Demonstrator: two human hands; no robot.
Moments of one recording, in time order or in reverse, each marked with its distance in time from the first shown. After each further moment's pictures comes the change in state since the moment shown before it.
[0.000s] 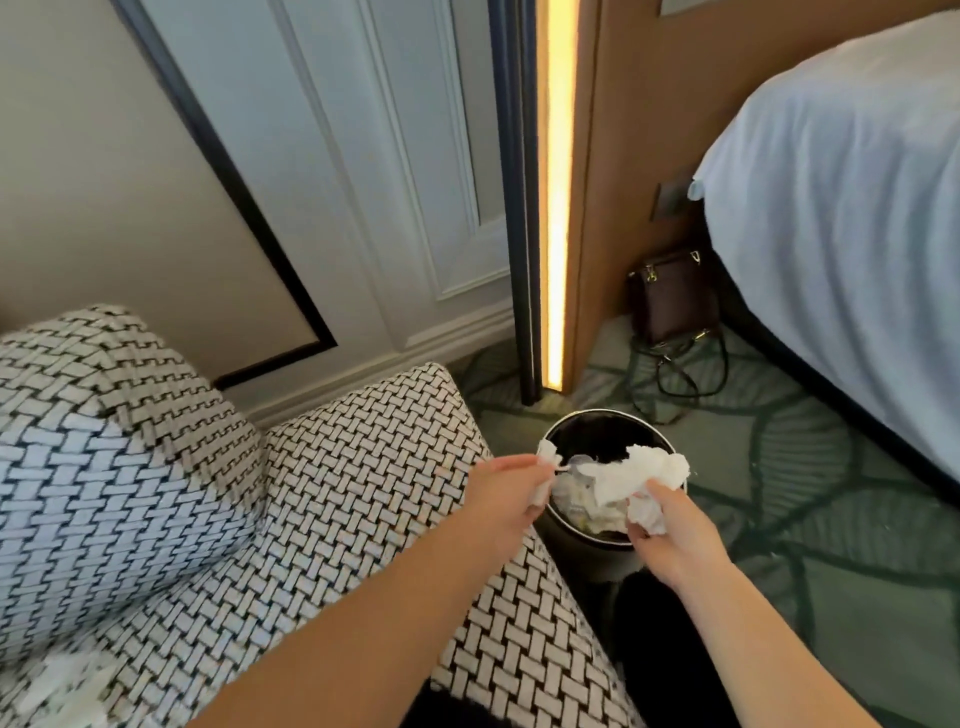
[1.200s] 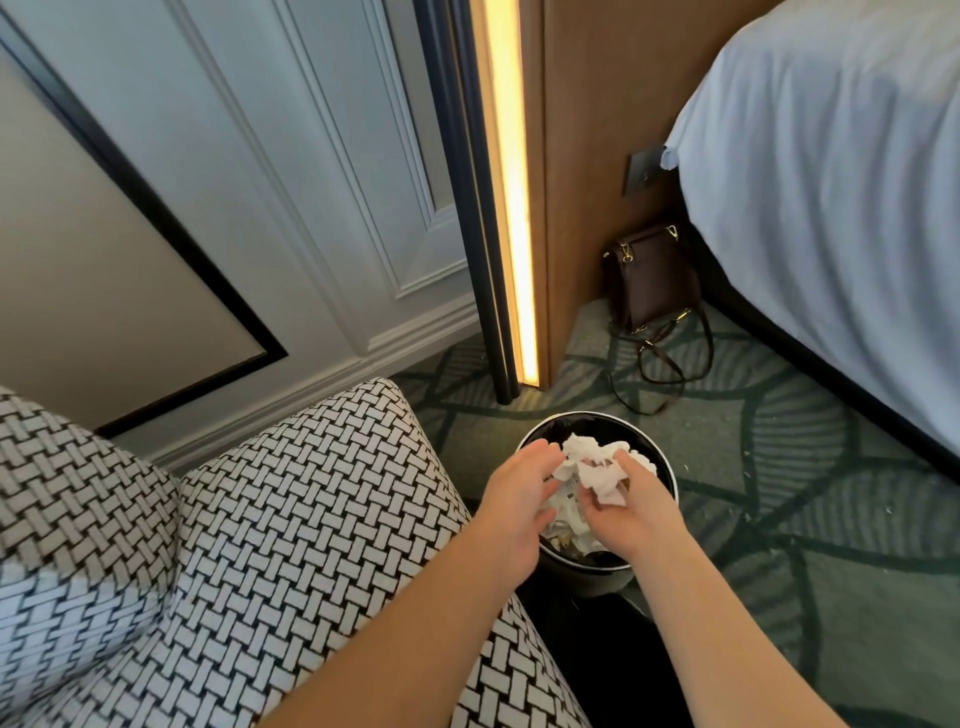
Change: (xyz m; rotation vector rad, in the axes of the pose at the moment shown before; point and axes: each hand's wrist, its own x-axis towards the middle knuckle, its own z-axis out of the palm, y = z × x) left_hand 0.057 -0.002 0.050 0.079 -0.185 0.014; right_hand 0.065 -0.009 0.033 0.278 -0.005 0.155
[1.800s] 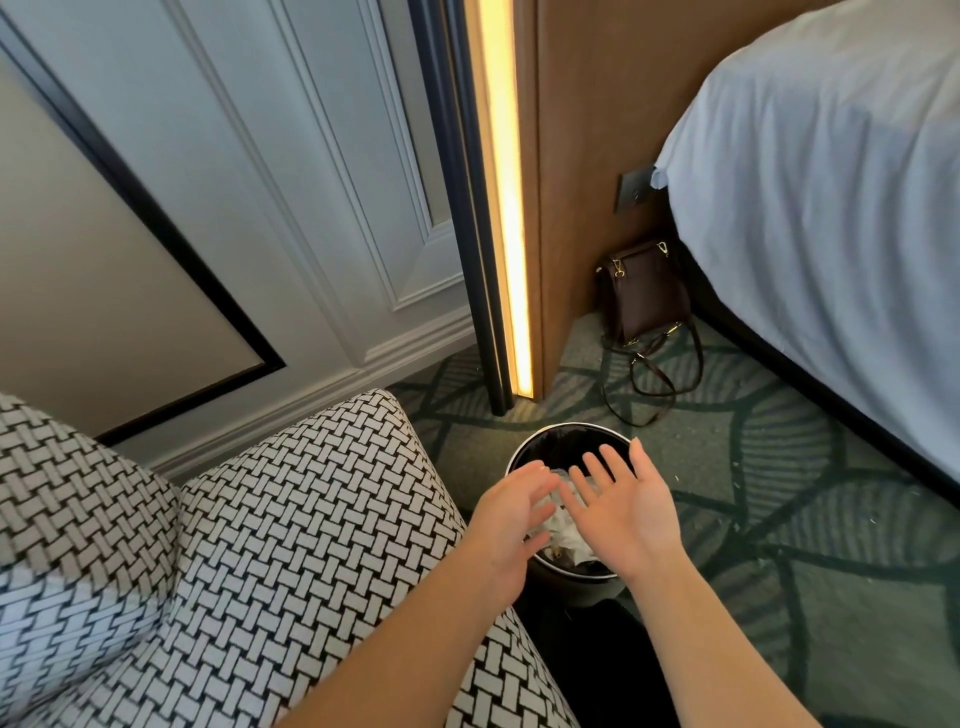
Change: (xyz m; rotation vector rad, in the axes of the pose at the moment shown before) left_hand -0.016 -0.003 -0.008 0.034 -0.047 0.013; right_hand -0.032 -0.003 0.001 -0.040 -0.333 -0.087
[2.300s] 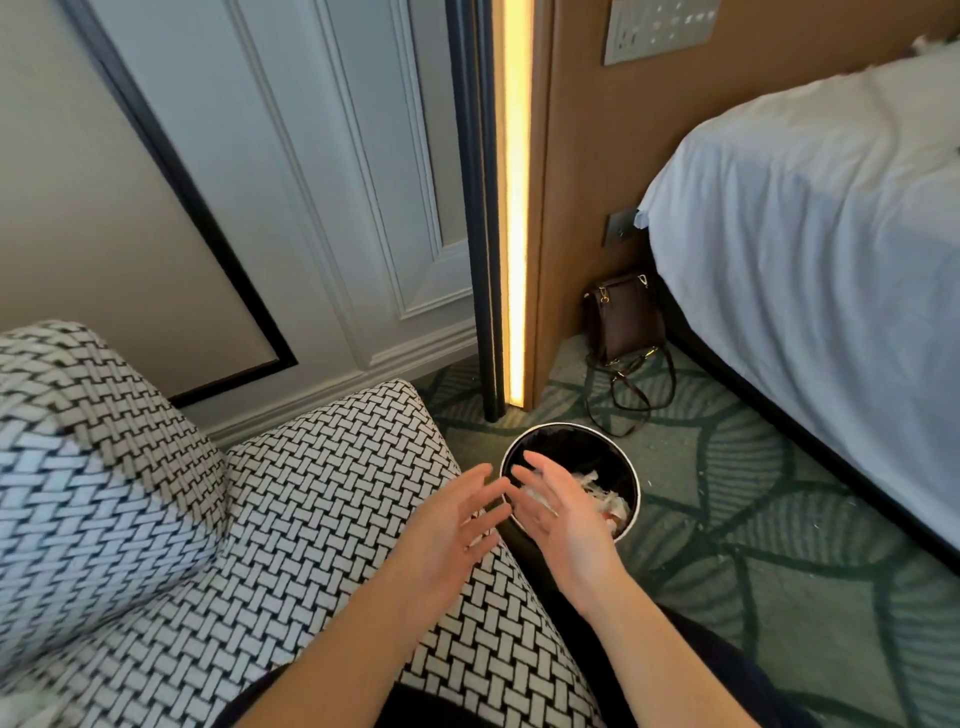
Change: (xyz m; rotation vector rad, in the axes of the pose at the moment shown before) left_hand -0.091 -0.011 -0.054 -0.125 -0.055 0.129; right_hand -0.093 0.049 0.019 -0.622 -0.110 -0.134
